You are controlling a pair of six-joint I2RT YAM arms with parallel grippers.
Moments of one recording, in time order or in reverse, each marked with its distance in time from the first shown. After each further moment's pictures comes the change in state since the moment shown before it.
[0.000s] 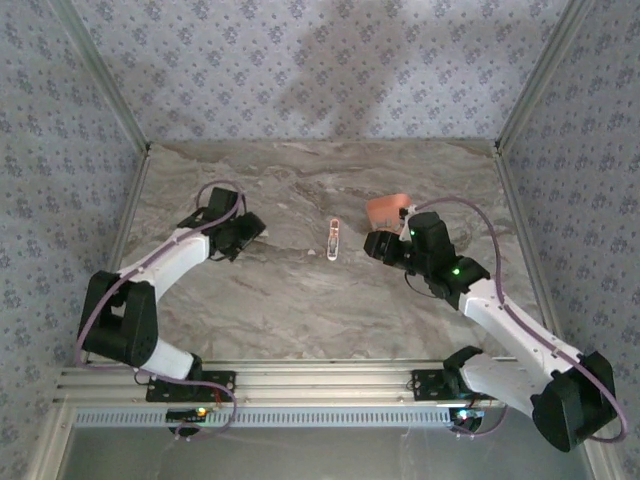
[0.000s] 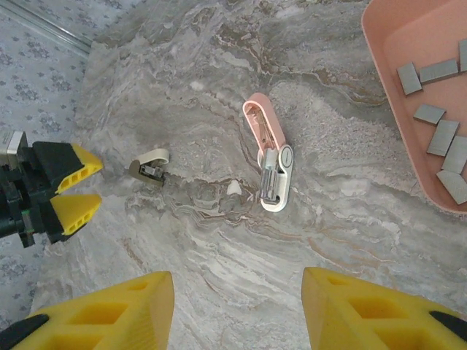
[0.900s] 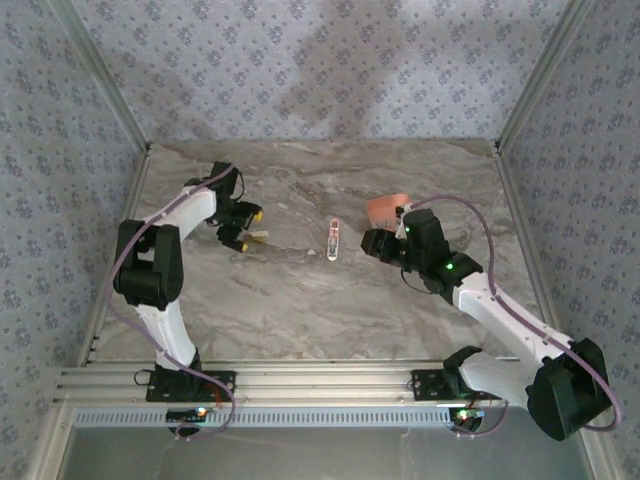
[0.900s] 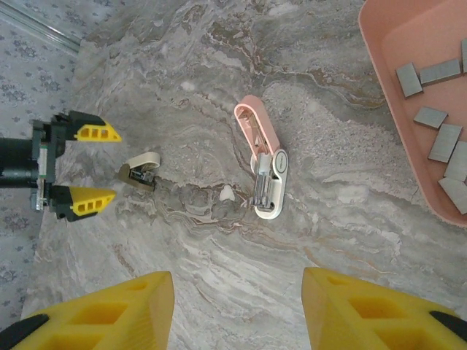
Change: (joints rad) left arm 0.100 0.414 0.418 -0.316 0.200 -0.292; right arm -0.009 0.058 0.004 0.040 0.004 -0.002
